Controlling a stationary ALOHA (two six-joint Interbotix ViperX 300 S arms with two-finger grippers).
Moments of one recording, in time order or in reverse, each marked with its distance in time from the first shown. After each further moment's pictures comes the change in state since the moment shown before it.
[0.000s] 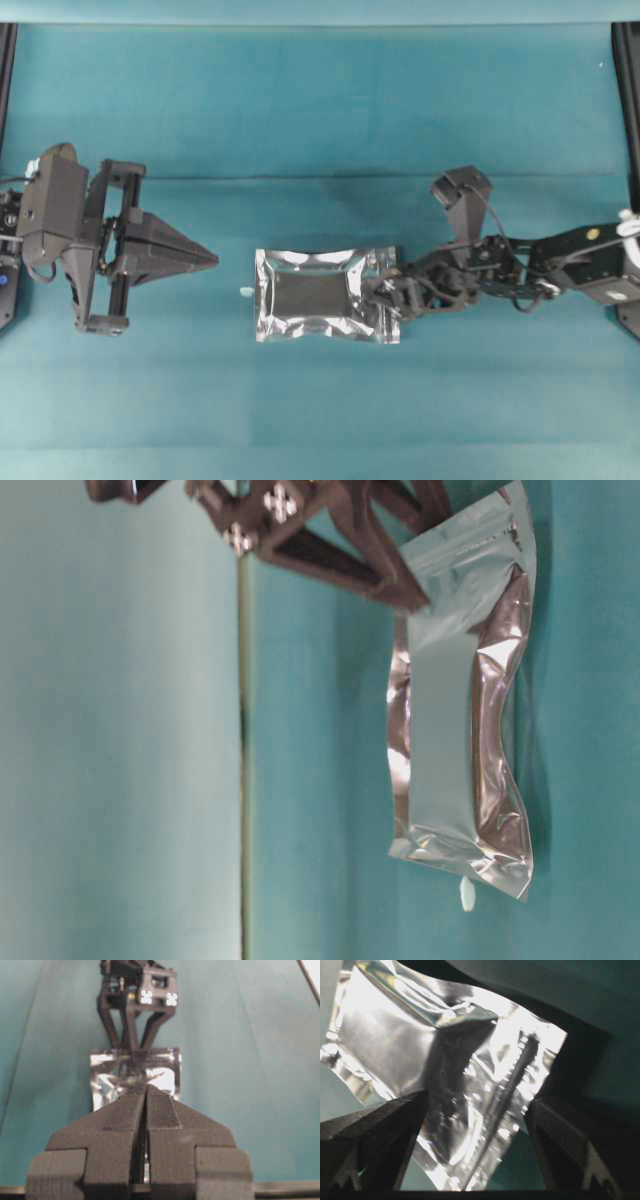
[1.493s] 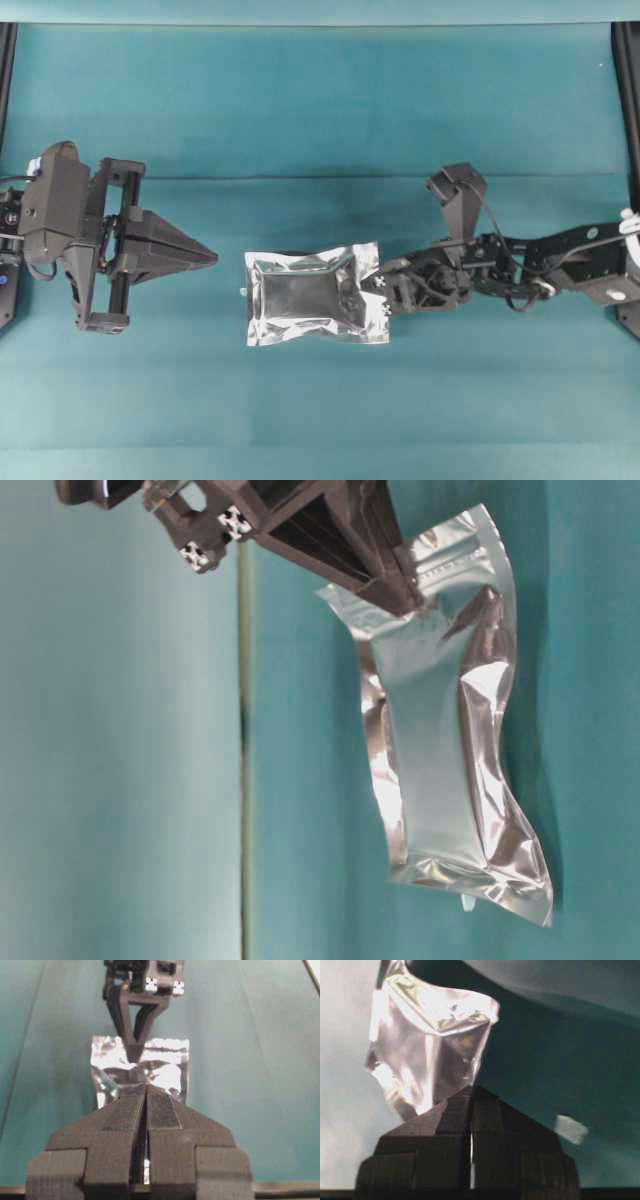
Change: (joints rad) left arm 0.008 0.002 0.000 0.002 0.009 0.000; right arm -0.011 -0.069 -0.044 0.026 0.064 -0.046
